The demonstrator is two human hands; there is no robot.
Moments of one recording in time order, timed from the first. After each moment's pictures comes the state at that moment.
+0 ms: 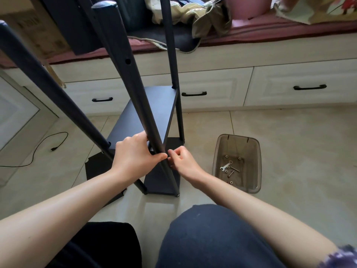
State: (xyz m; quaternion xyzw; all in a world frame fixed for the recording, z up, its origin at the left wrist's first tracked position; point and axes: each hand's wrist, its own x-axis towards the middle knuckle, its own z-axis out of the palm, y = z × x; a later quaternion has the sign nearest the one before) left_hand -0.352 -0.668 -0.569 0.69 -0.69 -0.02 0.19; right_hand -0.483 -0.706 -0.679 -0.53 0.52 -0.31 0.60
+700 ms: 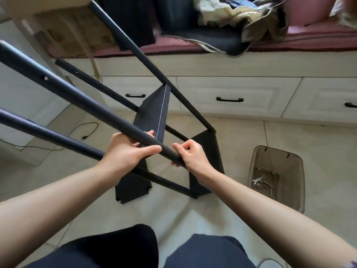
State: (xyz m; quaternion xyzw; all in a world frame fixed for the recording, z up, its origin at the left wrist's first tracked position) left_hand -0.222 -0.657 -0.563 0.69 -0.52 -0.34 0.38; right_hand -0.398 -0.720 -0.651 -0.54 0.45 -0.36 0.62
